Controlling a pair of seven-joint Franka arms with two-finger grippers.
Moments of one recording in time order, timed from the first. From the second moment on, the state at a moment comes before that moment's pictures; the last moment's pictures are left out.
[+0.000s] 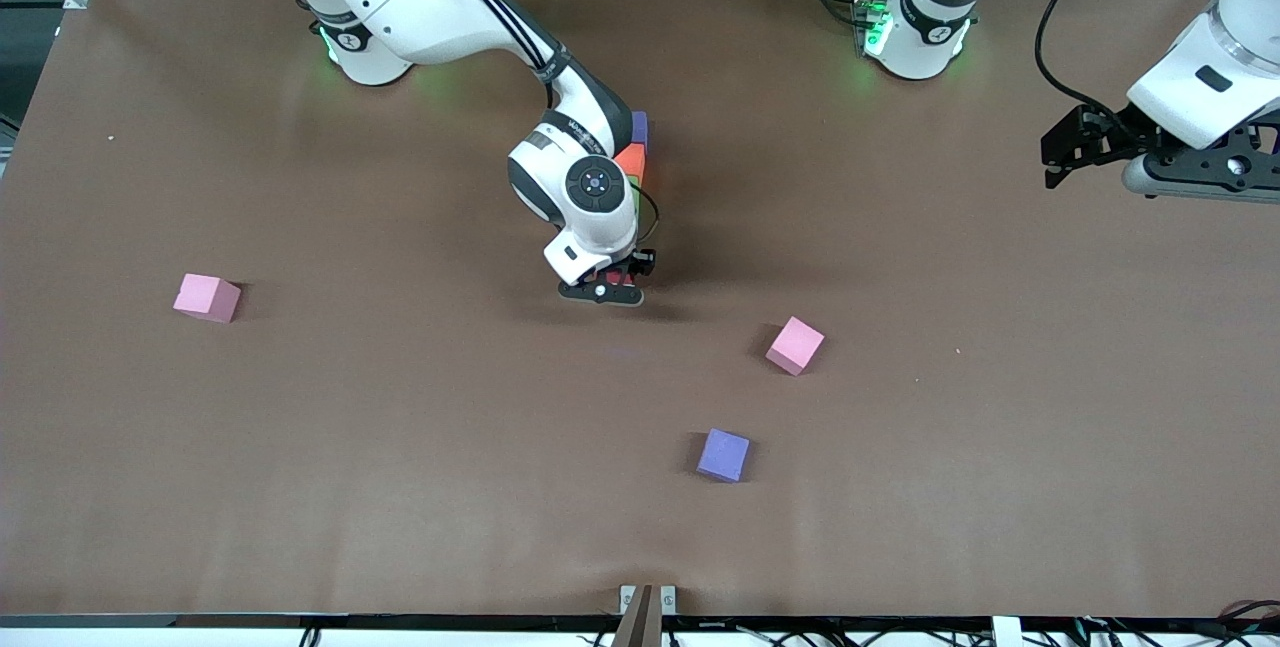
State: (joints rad) left arm -0.09 -0.02 -0.08 -1.57 0.05 1.56 0.00; right arm 0.60 0.72 0.19 -1.64 -0.12 2.30 0.94
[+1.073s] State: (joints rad) left arm -0.05 -0.02 -0.07 -1.55 -0.06 1.54 0.00; right arm 0.49 0.70 0.18 -1.46 -0.12 2.08 0.82
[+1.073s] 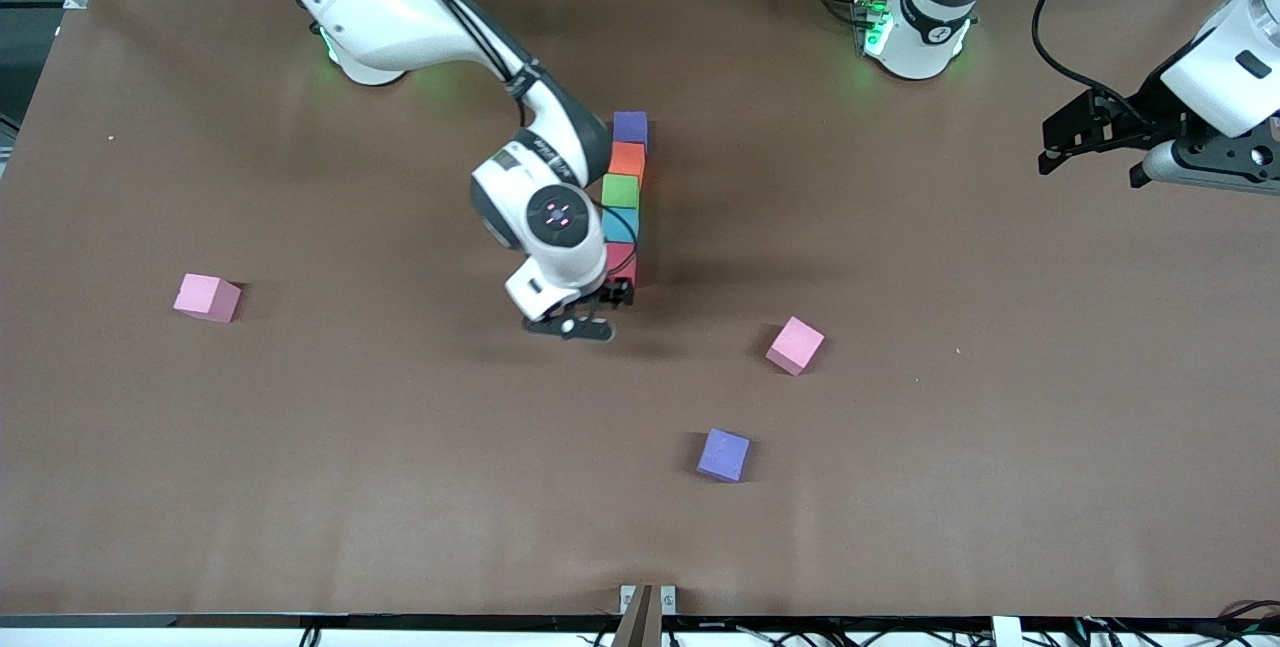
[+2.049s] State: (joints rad) left arm -0.06 -0.02 -0.08 -1.55 -0.02 1.57 0.01; right arm 0.07 0.44 0.17 -1.40 -0.12 1.80 0.38
